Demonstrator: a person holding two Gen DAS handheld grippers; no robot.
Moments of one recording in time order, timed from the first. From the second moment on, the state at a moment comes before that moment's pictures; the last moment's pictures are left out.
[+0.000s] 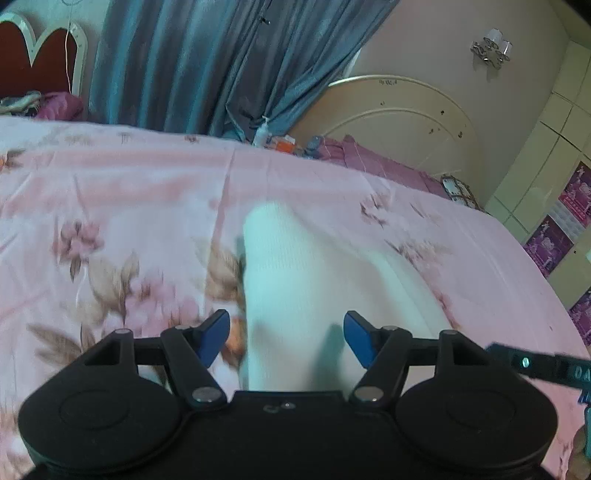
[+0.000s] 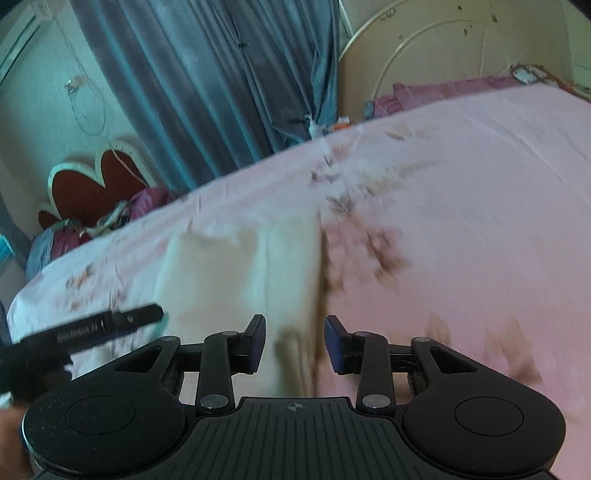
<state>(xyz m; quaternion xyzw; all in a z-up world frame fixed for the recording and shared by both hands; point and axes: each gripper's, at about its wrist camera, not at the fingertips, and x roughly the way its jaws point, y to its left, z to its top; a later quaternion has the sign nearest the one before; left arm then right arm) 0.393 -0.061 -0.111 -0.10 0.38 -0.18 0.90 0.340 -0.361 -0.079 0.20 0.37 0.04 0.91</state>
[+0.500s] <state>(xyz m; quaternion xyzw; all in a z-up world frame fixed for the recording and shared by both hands) 0.446 -0.067 -0.146 -0.11 0.40 -0.14 0.90 0.456 -0.321 -0.139 0.09 0.40 0.00 0.91</state>
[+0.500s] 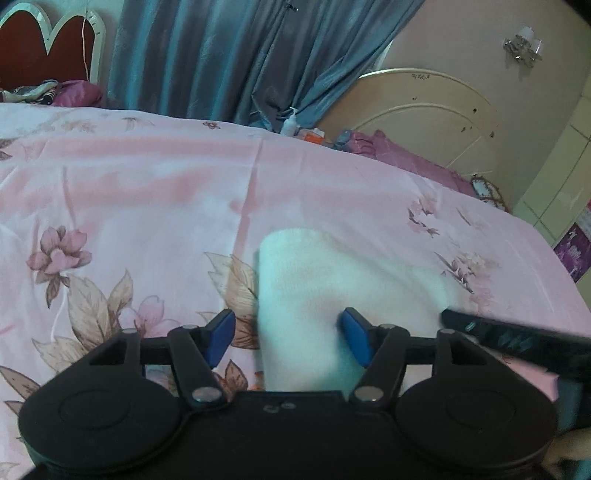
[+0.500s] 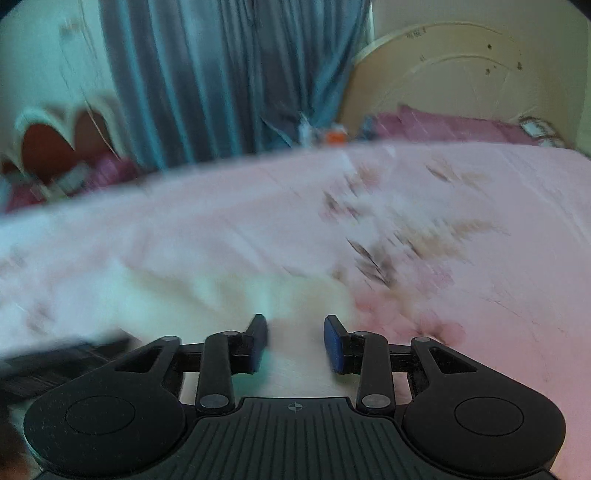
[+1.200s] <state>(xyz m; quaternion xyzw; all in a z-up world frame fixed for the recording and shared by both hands) 0.469 -0.075 -0.147 -0.10 0.40 -0.13 0.90 0.475 -0.327 -0.145 0.10 0.38 0.00 0.92</state>
